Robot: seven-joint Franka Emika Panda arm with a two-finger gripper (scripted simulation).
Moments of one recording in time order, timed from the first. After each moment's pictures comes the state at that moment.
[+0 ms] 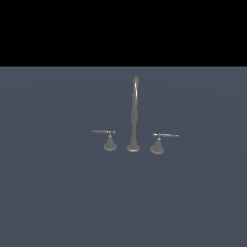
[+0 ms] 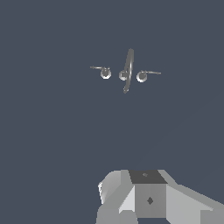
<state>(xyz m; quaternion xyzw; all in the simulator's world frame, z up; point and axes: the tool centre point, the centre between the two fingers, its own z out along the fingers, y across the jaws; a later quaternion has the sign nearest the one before) -0.255 -0.003 0.480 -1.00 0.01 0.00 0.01</state>
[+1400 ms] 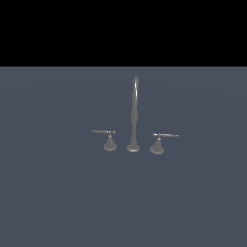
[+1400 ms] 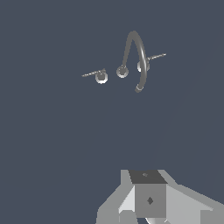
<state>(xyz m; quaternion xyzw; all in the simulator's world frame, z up) -0.219 0.052 0.394 -0.98 0.18 0.00 0.01</state>
